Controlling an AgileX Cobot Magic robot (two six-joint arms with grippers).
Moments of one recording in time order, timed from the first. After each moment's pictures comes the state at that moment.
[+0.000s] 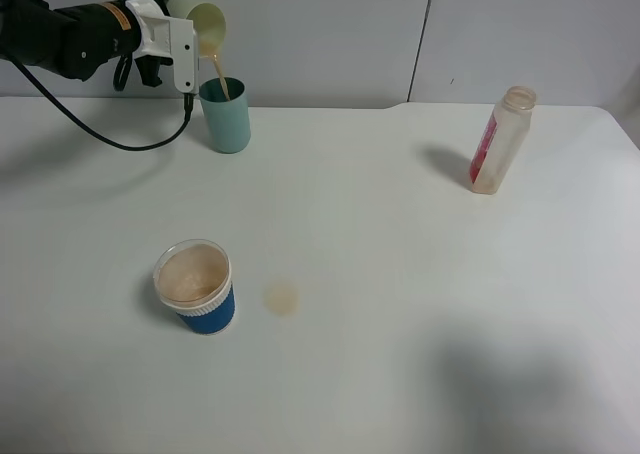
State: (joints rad) left arm -0.11 2.09 -1.35 0.30 -0.51 1.40; right arm -0.07 0.00 -0.49 -0.18 1.07 0.05
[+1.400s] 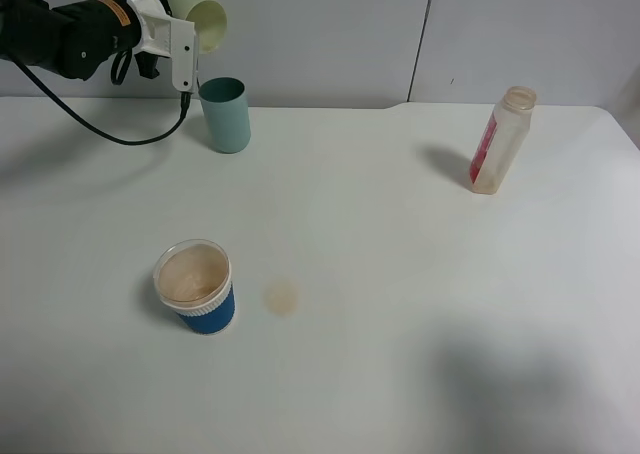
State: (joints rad) left arm -0.11 2.09 -1.35 0.30 -0.58 1.51; right arm -0.07 0.00 -0.49 -0.18 1.07 0.05
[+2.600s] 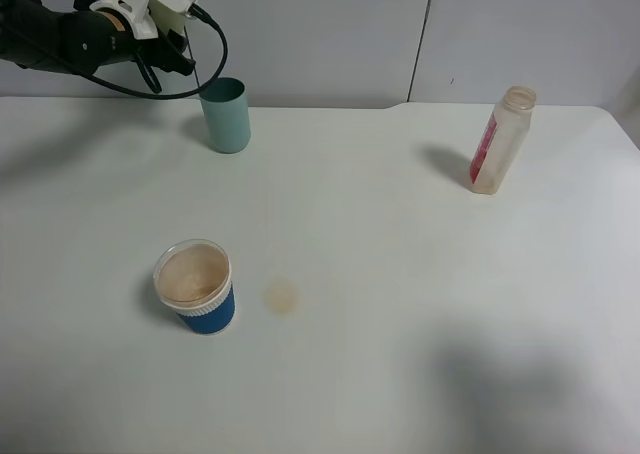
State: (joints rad) left arm -0.11 2.09 -1.35 0.05 -0.39 0.46; right arm -0.07 0.00 -0.49 -0.18 1.07 0.05
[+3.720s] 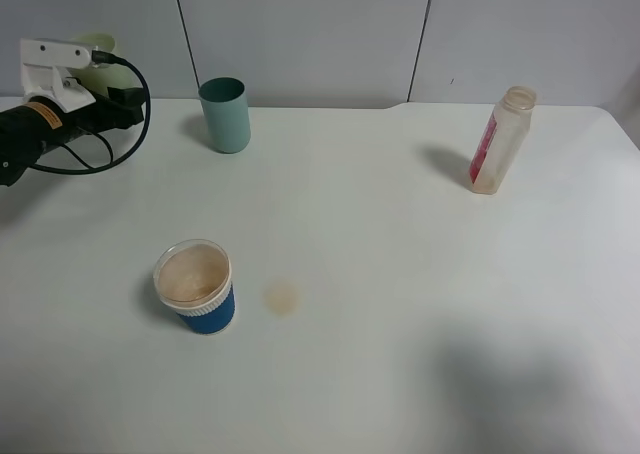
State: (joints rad) left arm 0.13 2.09 -0.93 0.45 -0.94 -0.26; right arm -0.07 0.00 -0.49 -0.18 1.07 0.05
